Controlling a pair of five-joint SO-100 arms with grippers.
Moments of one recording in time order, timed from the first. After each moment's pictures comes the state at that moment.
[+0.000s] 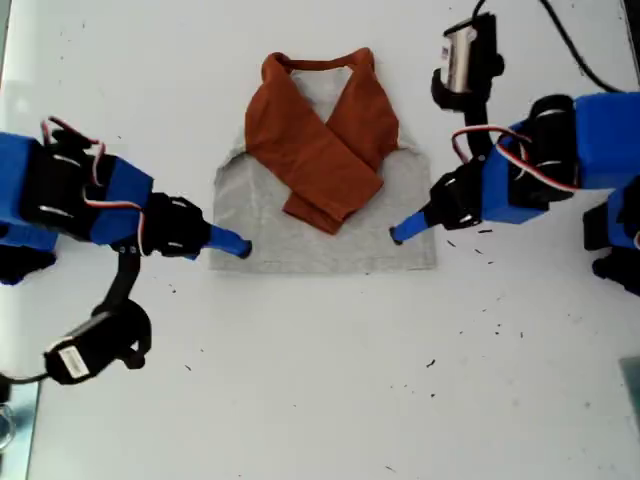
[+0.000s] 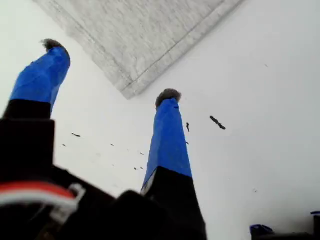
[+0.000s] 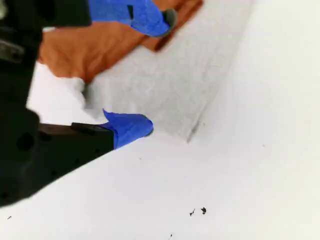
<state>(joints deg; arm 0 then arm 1) -1.1 114.1 122.9 61.3 -4.8 10.2 118.3 114.7 75.4 -23.0</state>
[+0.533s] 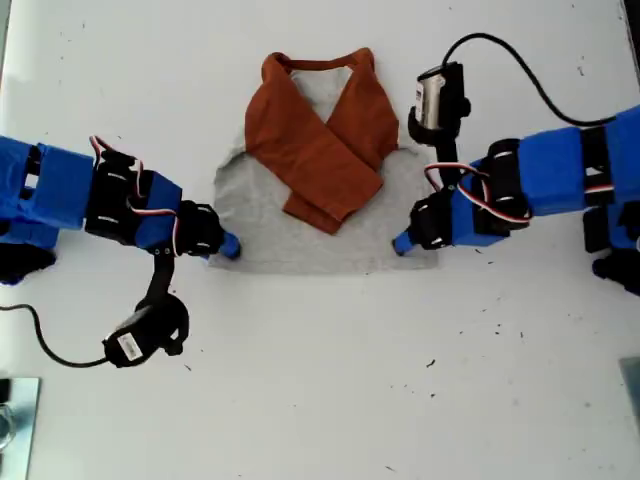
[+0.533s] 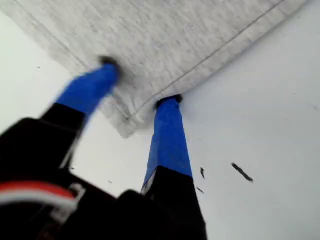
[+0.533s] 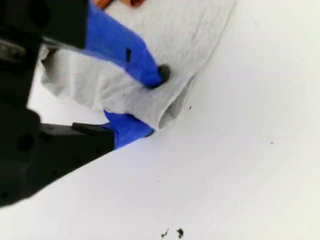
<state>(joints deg) -5.0 99.3 128.9 44.5 -6.1 7.9 100.5 118.7 56.8 -18.8</state>
